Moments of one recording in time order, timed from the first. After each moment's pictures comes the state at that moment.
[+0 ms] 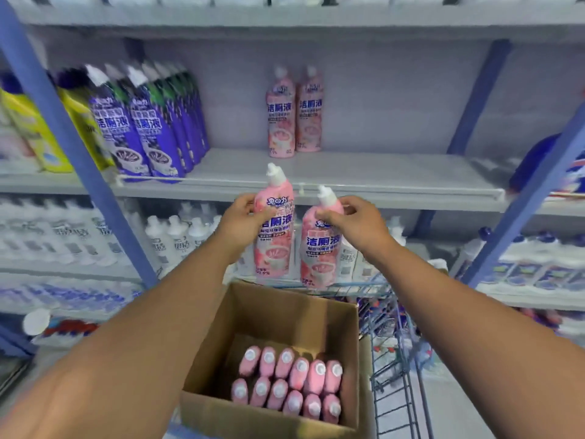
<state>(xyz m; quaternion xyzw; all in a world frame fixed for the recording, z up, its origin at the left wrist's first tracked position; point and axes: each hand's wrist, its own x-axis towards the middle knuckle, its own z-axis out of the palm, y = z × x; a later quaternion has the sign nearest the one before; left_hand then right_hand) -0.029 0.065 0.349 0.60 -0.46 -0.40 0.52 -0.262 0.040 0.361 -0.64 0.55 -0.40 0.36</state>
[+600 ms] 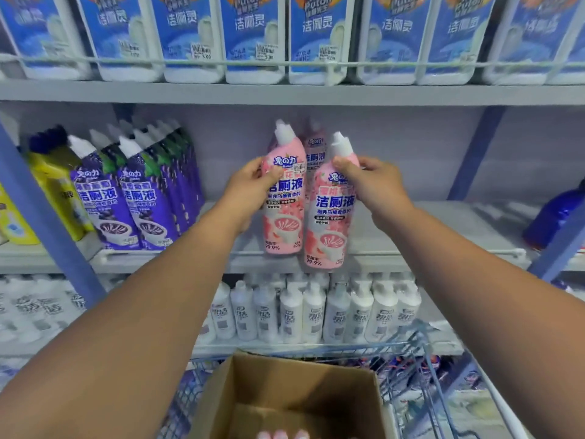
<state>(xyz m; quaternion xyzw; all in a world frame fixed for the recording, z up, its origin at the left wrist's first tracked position) 0.016 -0.082 0.487 0.50 -0.52 -0.41 0.56 -0.204 -0.083 0.503 -0.57 0.50 -0.55 0.37</state>
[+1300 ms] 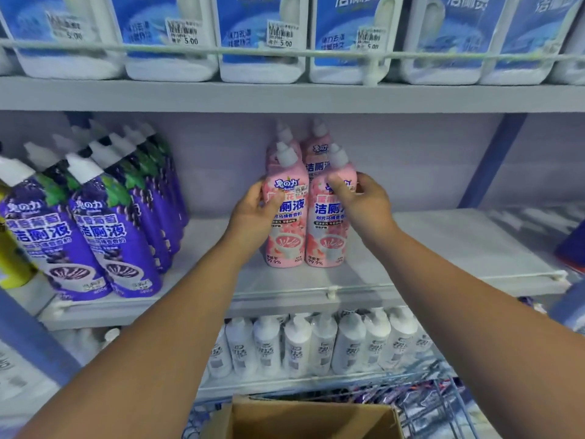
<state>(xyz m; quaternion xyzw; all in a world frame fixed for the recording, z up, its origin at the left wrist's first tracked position) 0.044 -0.181 0.427 0.50 -0.55 -0.39 0.55 -0.159 -0.171 0.462 -0.56 0.55 -0.54 0.29</state>
